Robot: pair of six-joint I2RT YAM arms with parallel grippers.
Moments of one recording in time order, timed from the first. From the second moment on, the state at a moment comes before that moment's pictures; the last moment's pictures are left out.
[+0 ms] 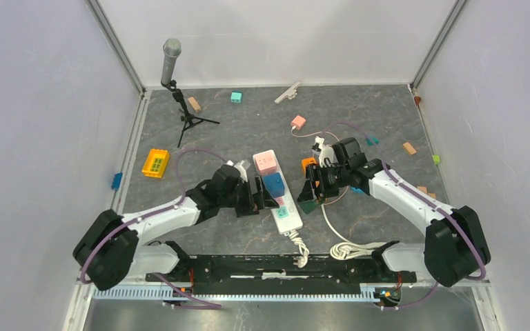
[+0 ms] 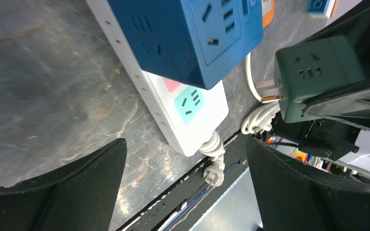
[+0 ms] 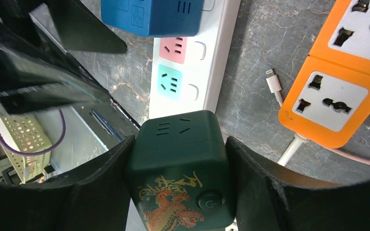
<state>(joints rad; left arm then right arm) -0.70 1.20 0.52 -0.03 0.31 -0.91 0.46 1.29 0.79 -0.47 -0.59 0.32</state>
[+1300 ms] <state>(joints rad) -0.61 1.00 0.92 -0.65 -0.24 -0.54 0.63 1.41 0.95 -0.53 -0.38 0.31</state>
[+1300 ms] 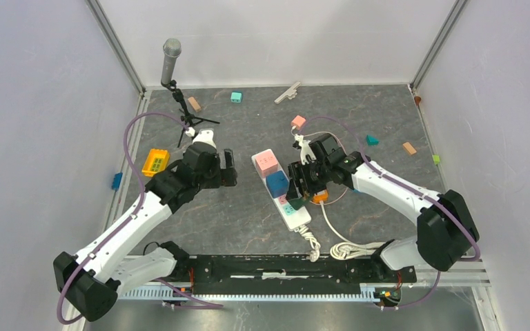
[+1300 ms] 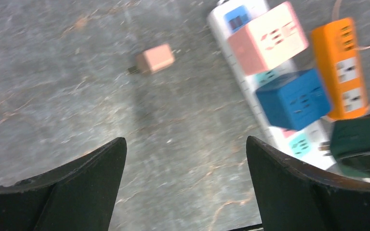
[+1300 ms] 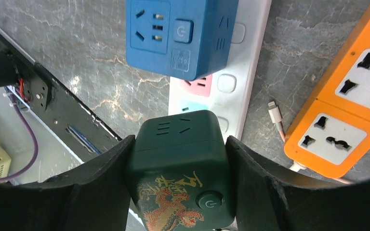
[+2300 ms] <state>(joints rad) -0.60 0.97 0.83 -0.79 -0.44 -0.45 0.63 1.48 0.89 -0.40 -0.36 0.44</state>
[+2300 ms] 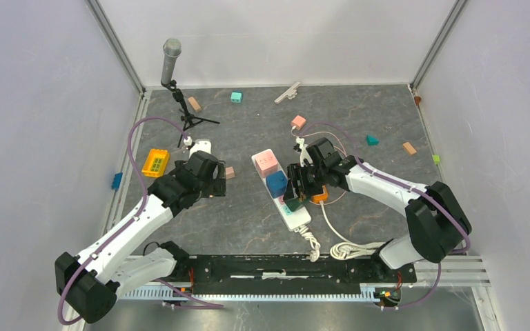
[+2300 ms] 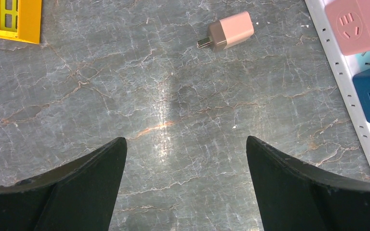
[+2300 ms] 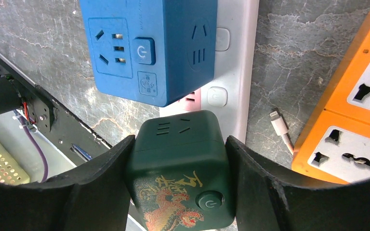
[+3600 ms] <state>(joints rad) -0.60 0.97 0.83 -0.80 -0.44 -0.45 0.65 1.45 0.87 -0.40 -0.33 0.47</state>
